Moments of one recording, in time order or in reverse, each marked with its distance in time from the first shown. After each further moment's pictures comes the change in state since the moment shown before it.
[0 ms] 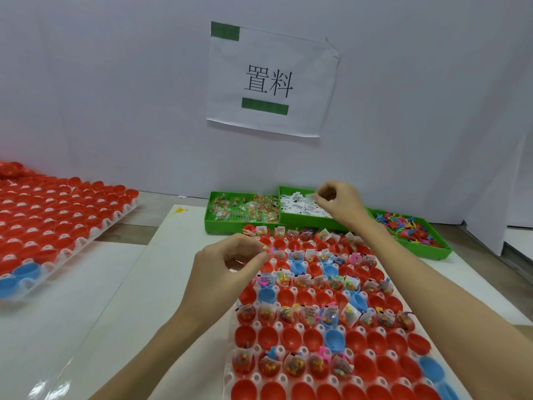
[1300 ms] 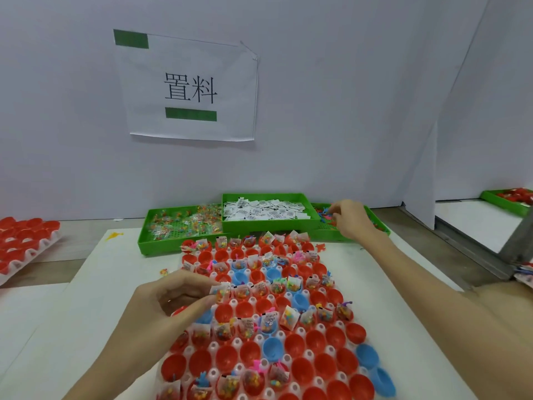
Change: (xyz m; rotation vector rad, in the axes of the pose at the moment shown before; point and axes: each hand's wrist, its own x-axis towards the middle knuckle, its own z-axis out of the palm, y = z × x) left_hand -0.010 0.008 0.016 -0.058 -0.240 -0.080; right_hand -0.043 0.122 -0.072 -0.239 0.000 0.376
